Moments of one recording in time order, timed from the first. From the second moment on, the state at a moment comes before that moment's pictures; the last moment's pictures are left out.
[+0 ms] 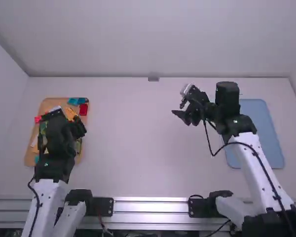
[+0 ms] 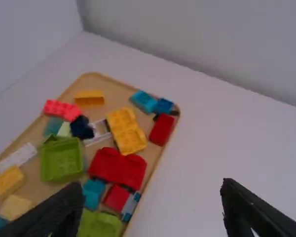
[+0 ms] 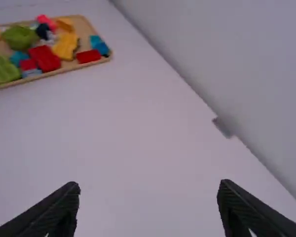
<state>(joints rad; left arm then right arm) 0.08 0.77 0.75 -0.53 -0.35 -0.30 0.18 1.26 1.10 -0.49 -0.71 -0.67</state>
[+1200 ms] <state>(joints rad) 0.36 1.92 1.78 -1.08 -0.07 -0.54 0.31 1.66 1.46 -0.52 -0.92 -0.77</state>
